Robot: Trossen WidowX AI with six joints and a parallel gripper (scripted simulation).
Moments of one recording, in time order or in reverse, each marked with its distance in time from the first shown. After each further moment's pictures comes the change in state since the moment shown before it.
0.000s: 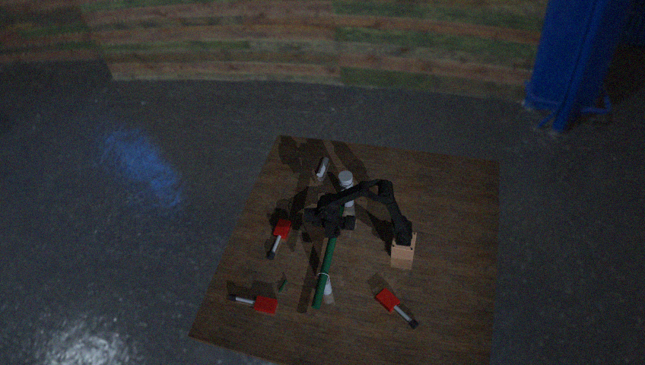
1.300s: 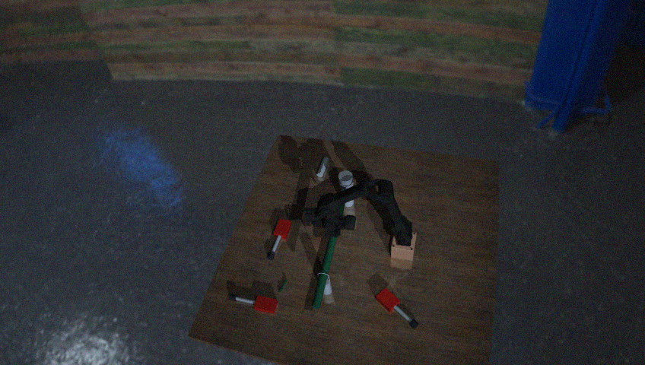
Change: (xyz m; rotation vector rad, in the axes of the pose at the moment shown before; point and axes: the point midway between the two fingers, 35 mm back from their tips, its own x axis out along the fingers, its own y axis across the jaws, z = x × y) arm 0.001 0.000 -0.001 0.000 -0.001 0.002
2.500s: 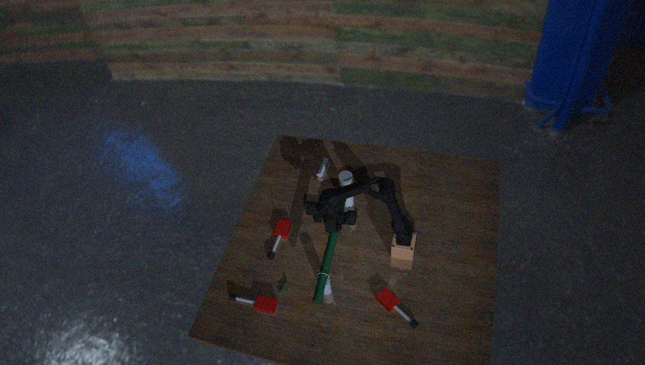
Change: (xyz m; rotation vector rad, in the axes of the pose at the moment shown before) arm 0.007 0.000 -0.023 -0.004 -0.009 0.004
